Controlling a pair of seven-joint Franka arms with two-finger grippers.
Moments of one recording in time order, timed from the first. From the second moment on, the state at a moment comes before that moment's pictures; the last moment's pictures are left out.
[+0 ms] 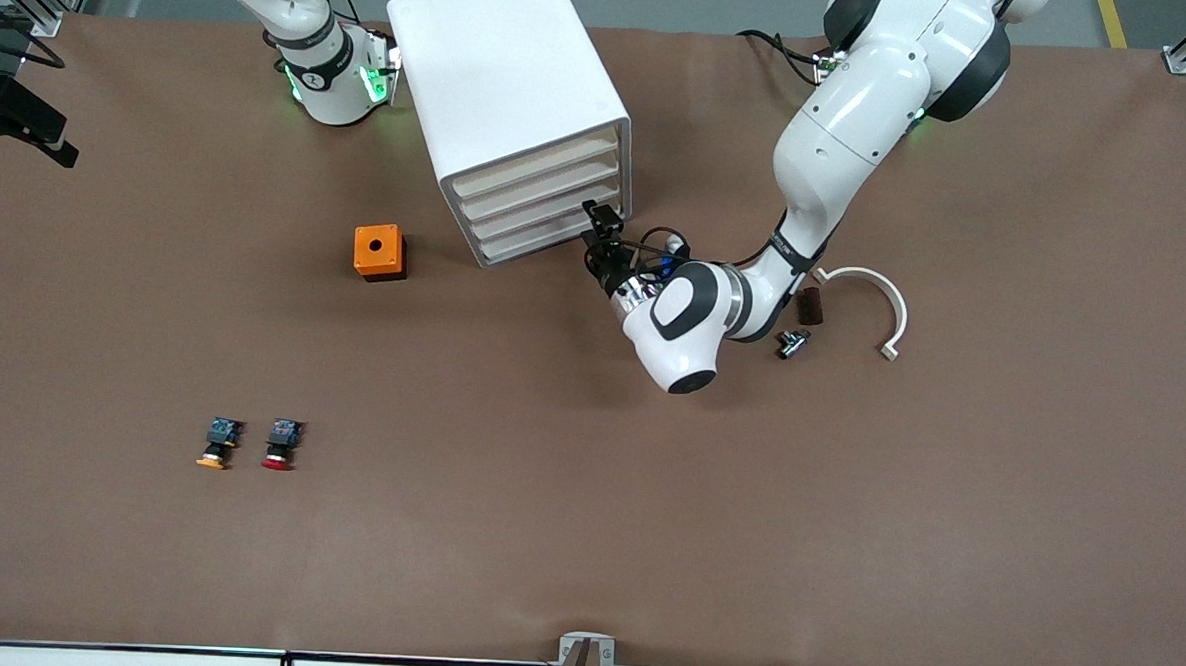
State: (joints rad) left arm -0.51 0.97 -0.21 -1.39 -0.93 1.52 -2.14; right arm 0.03 -0.15 -0.11 -1.63 0.00 1.49 -0.04
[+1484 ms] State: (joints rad) left arm -0.57 1.04 -0.20 -1.40 -0.93 1.42 -2.15; right arm 0.03 -0.15 -0.11 -1.63 0.00 1.49 -0.05
